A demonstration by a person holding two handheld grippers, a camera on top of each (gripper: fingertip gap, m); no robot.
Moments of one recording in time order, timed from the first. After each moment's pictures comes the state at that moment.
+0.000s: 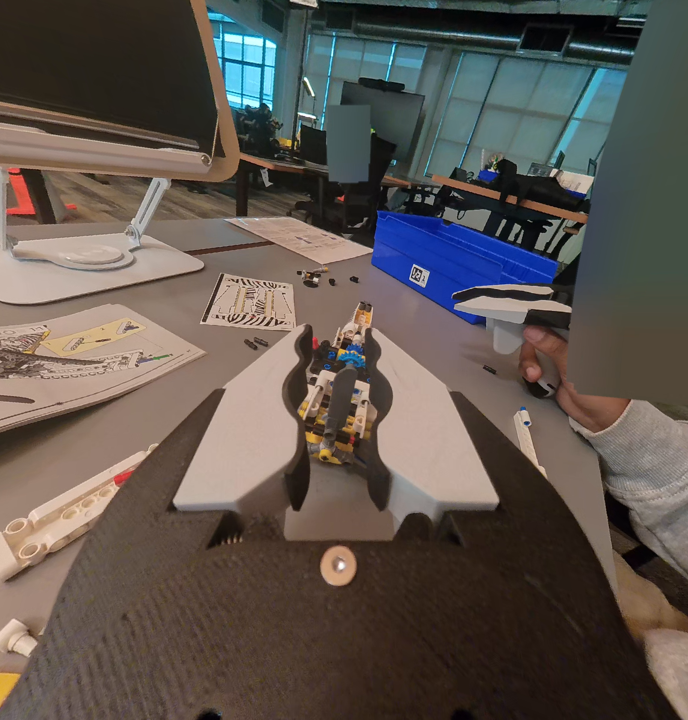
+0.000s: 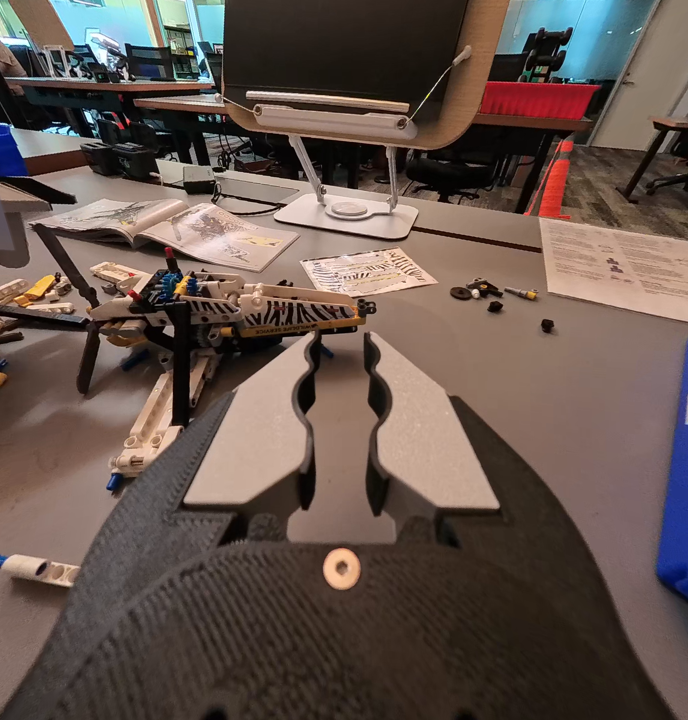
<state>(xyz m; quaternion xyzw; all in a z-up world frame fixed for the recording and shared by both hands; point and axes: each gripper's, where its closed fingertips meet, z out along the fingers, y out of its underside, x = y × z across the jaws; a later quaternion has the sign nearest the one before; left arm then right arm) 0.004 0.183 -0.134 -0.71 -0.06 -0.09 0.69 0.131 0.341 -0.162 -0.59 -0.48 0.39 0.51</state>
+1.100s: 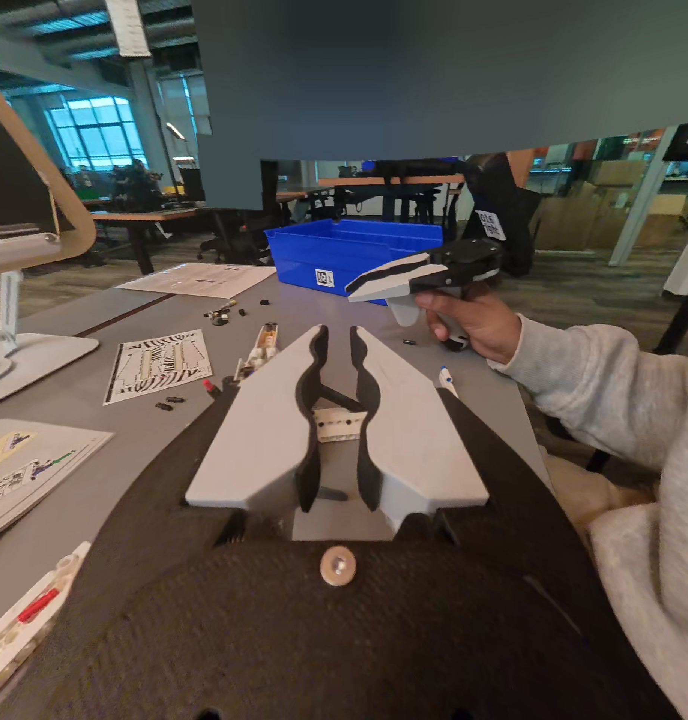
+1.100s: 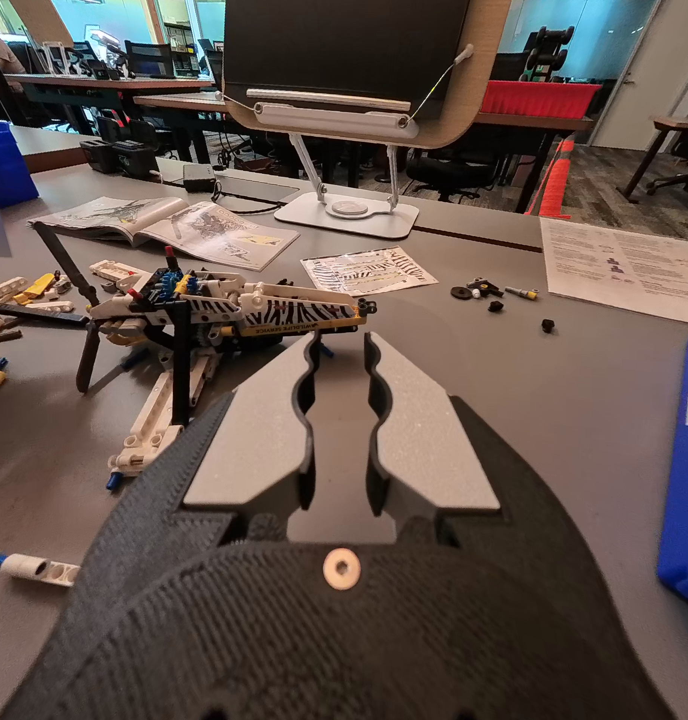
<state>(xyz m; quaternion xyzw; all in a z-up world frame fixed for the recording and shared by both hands) 0.074 0.171 -0.120 -0.68 0.13 -0.12 0.71 0.131 0.341 -0.162 -0.59 -0.49 0.39 0.51</state>
